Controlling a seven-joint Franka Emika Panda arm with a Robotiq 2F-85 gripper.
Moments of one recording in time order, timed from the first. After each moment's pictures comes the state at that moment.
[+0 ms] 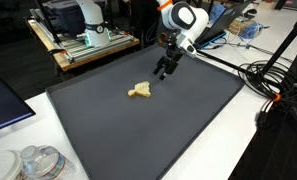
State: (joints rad) arm 0.28 0.68 0.03 -1.83 -0.86 1.98 -0.09
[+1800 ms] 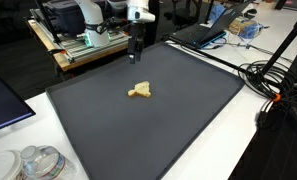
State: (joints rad) arm 0.00 0.07 -0.09 -2.57 -1.06 2.80 0.29
